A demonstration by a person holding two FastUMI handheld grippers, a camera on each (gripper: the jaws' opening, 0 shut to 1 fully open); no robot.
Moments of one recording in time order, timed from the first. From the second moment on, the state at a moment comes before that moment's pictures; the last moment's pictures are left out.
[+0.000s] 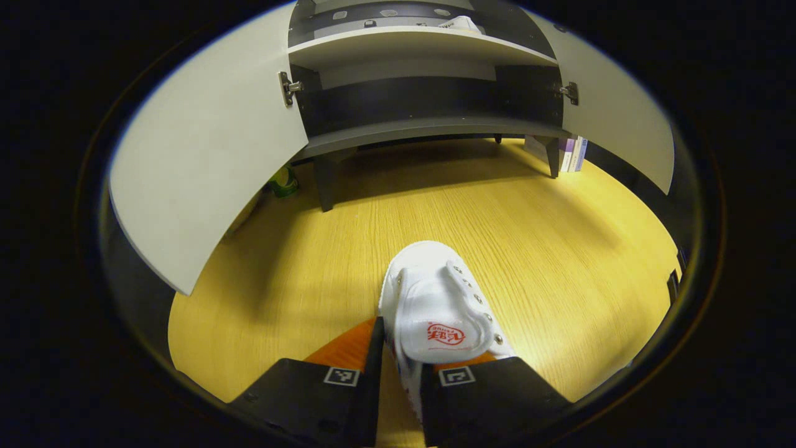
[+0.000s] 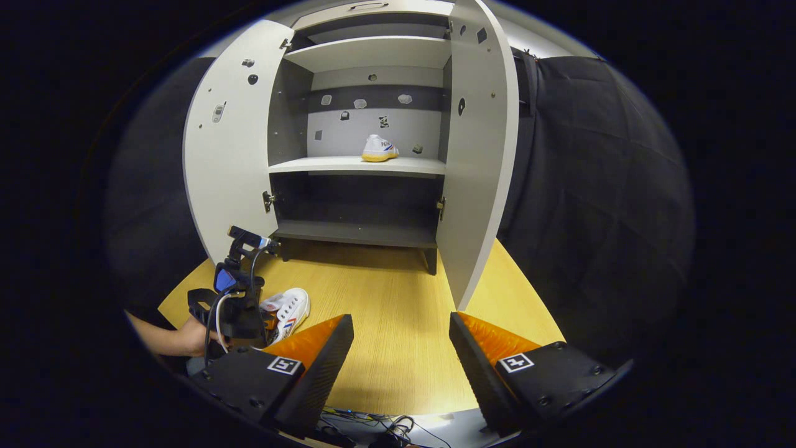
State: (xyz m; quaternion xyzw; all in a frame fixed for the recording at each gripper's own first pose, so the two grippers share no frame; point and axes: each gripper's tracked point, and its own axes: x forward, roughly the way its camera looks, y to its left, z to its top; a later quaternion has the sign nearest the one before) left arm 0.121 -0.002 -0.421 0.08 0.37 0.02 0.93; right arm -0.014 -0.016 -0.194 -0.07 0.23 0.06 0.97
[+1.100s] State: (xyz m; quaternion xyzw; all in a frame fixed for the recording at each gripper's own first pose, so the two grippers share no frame) left arm 0.143 -0.016 -0.192 0.00 0.27 0.06 0.96; right arm 0.027 -0.008 -0.140 -0.06 0.15 0.15 0.98
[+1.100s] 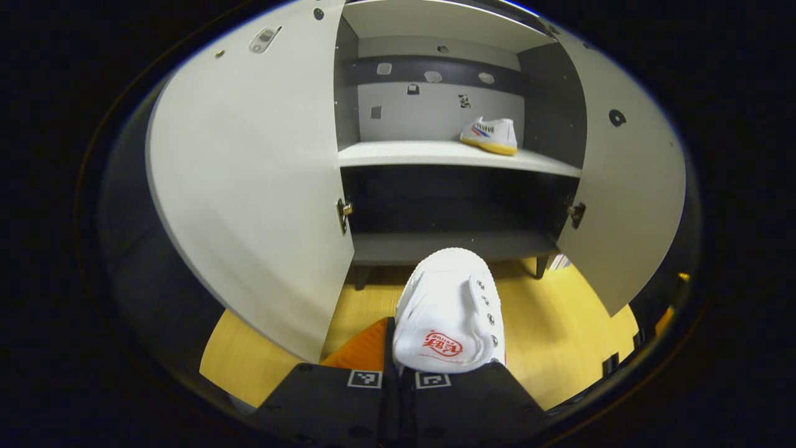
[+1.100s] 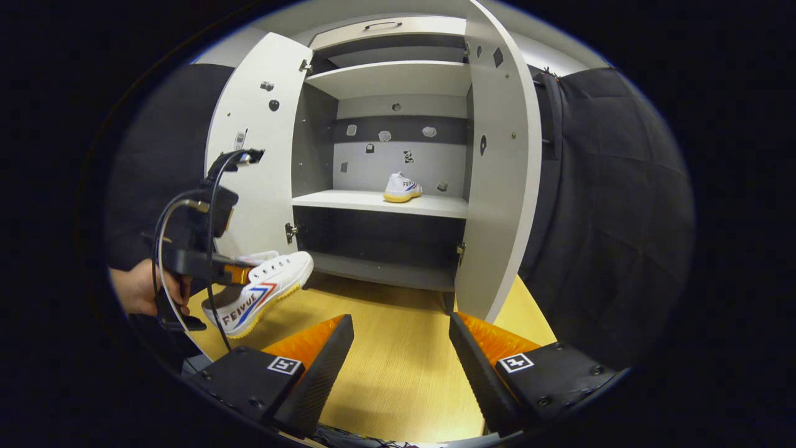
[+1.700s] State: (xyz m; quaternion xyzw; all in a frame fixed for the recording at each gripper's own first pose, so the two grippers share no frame) left arm 0.321 -0.009 -0.008 0.02 0.18 0.07 0.98; right arm 0.025 -0.029 -0.149 -0.02 0.16 0.18 0.97
